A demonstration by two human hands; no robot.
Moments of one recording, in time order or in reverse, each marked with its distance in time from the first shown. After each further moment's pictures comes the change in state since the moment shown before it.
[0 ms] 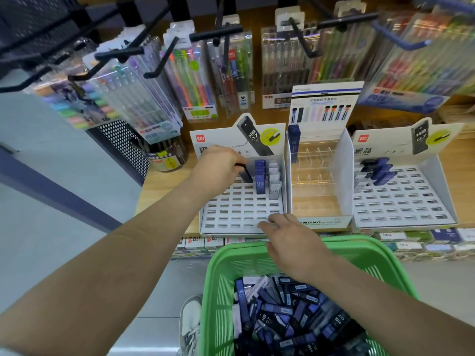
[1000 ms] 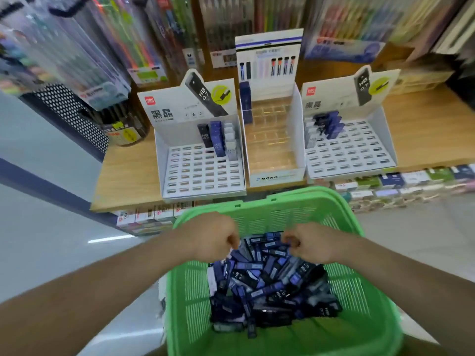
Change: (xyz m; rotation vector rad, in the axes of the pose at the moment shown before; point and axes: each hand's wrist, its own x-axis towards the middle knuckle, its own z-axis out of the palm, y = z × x) left_hand -0.125 0.084 0.064 -0.005 -0.776 0.071; right_hand -0.092 0.072 0.033 0.228 -0.464 0.215
